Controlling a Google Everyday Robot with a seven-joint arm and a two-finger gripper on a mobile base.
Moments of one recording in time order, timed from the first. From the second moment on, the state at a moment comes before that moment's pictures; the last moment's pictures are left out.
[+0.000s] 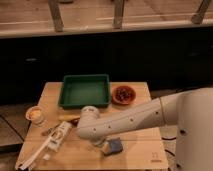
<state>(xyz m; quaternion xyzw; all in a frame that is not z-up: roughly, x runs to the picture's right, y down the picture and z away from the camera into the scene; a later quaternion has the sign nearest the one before) -0.019 0.297 0.745 -0.35 -0.05 -0.36 0.86</state>
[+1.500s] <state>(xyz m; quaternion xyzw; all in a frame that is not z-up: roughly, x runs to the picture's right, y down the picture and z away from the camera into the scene) -0.015 0.304 0.747 -0.34 -0.05 -0.38 0.85</state>
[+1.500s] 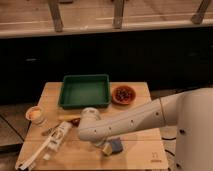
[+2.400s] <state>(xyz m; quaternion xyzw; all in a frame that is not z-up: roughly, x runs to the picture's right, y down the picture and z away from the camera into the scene) -0.018 0.308 0.749 -0.35 -0.06 -0.39 0.85</state>
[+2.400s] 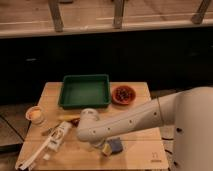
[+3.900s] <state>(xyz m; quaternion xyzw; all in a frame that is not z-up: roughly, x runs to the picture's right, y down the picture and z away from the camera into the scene) -0.021 0.317 0.754 -0.35 -0.06 -0.41 0.84</state>
